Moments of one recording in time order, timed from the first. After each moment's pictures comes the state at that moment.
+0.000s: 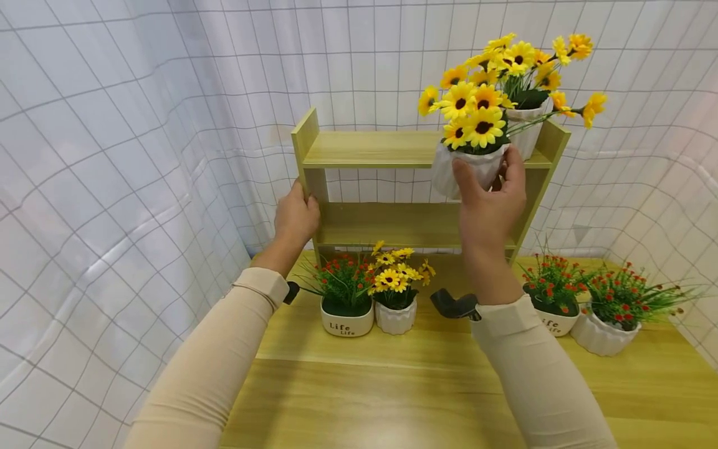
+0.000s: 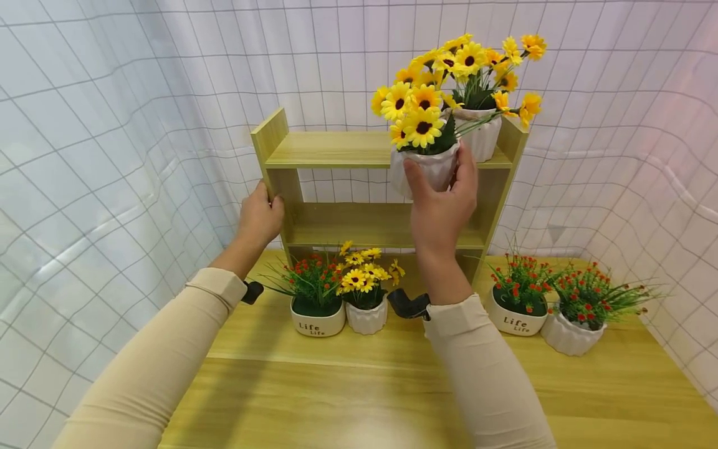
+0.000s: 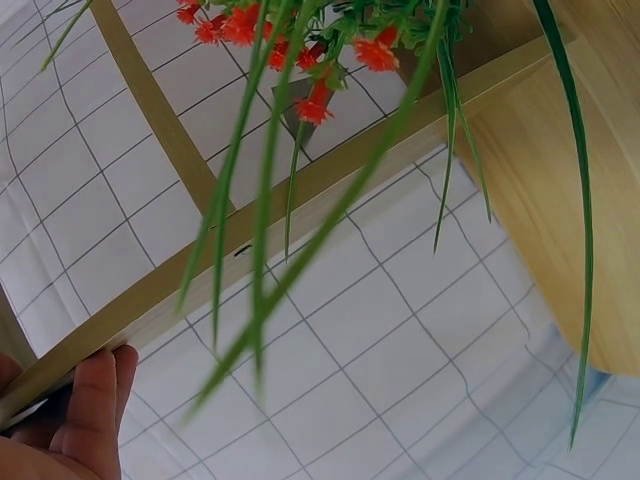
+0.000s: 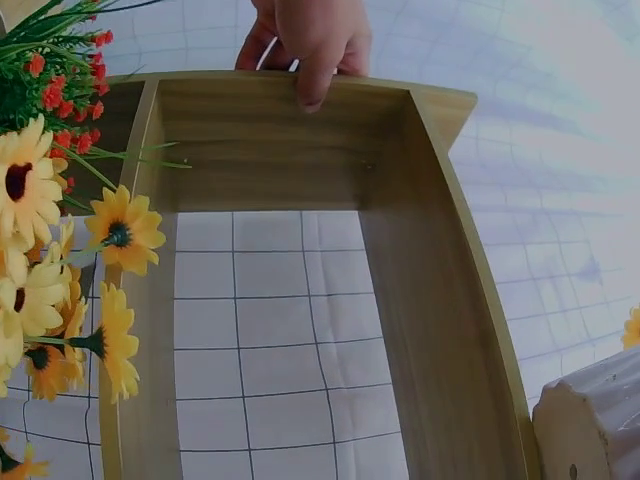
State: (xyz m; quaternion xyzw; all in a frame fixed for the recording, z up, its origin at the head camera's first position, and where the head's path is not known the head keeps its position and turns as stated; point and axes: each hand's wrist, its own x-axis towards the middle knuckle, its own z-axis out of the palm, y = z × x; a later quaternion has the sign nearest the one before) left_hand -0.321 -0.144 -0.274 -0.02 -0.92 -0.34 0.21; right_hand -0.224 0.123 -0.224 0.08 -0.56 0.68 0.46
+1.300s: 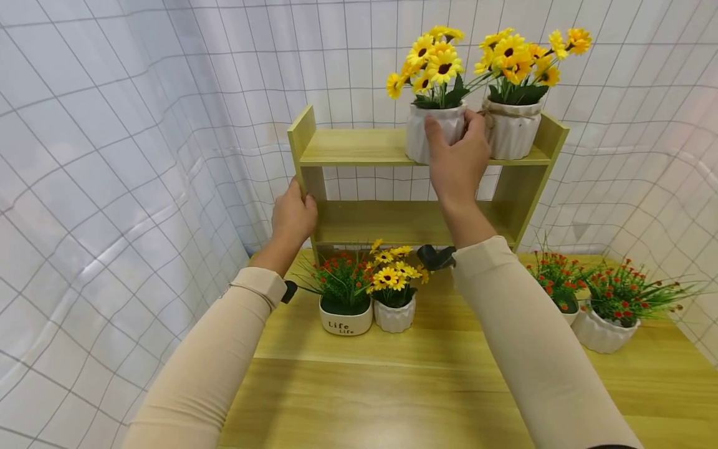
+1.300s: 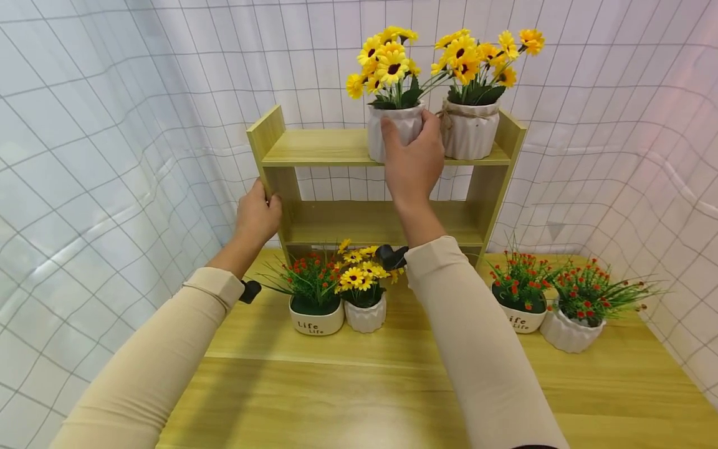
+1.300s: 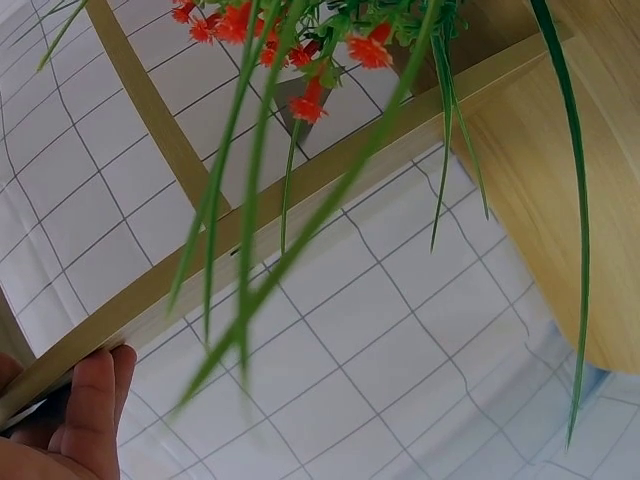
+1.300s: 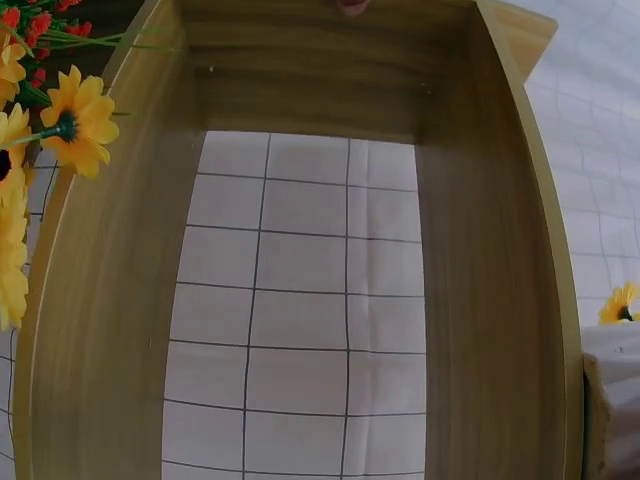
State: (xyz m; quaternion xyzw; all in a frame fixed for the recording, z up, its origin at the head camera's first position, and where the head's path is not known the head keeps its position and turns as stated) left_hand -0.320 -0.144 -0.274 -0.02 -0.92 -0.34 0.21; right_hand -0.300 0.117 -0.201 0.01 -0.71 0.59 0.39
